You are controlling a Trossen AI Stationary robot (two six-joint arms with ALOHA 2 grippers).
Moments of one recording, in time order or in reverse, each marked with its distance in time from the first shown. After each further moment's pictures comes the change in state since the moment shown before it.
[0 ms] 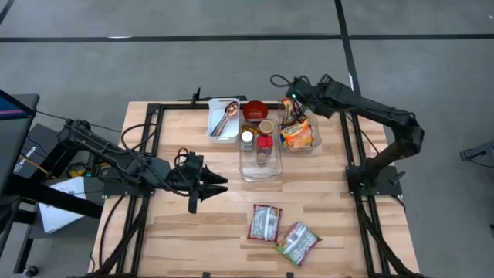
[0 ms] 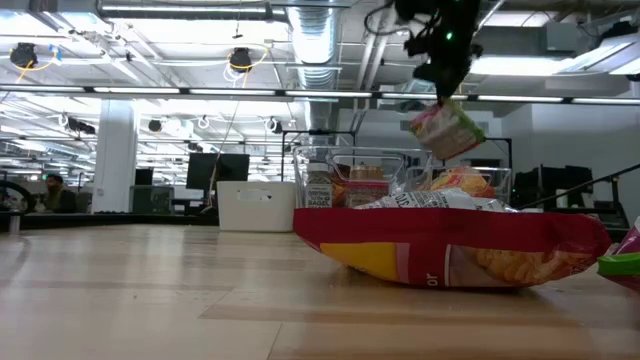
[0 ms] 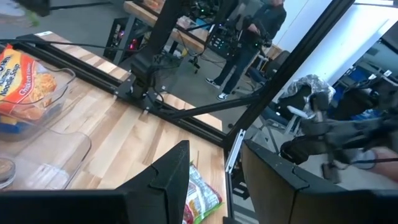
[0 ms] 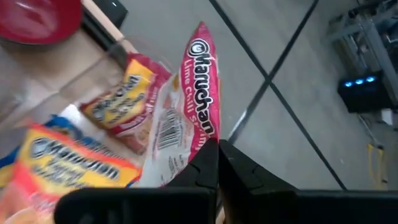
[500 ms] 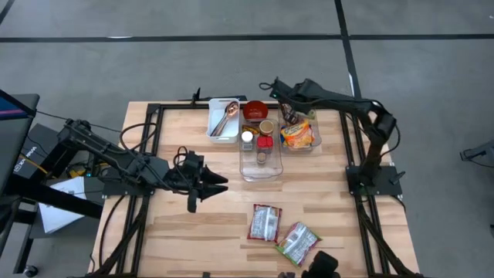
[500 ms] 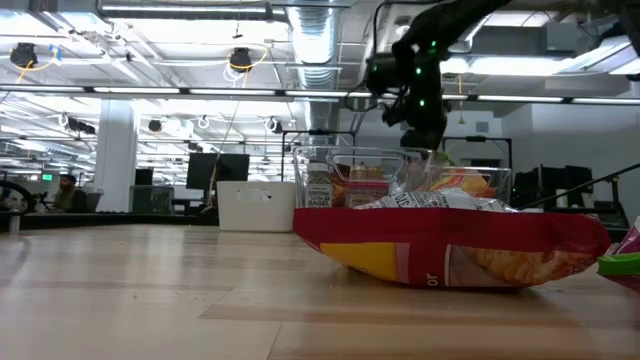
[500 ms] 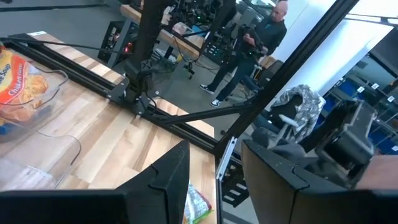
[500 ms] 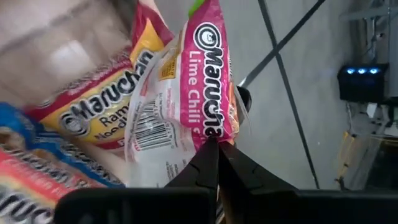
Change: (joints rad) left arm -0.001 0.000 0.000 0.037 0.001 -0.030; right arm -0.130 0.304 0.000 0.107 -0.047 -0.178
